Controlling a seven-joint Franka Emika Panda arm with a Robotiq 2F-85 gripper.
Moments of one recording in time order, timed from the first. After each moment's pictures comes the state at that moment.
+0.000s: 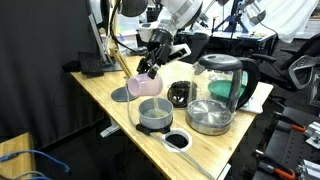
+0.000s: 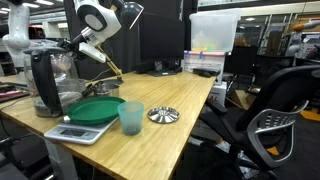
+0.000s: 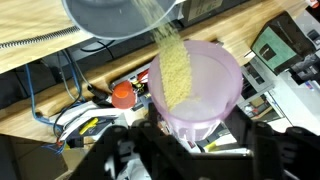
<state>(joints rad) 0.08 0.44 0.16 -1.87 0.94 1.84 -1.68</state>
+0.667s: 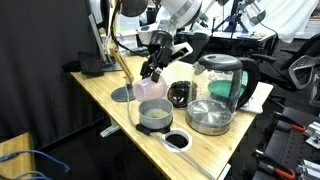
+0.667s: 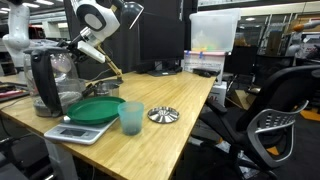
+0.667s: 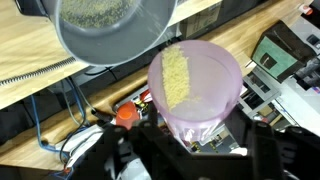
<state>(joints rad) 0.10 0.44 0.16 -1.87 0.85 1.85 -1.57</state>
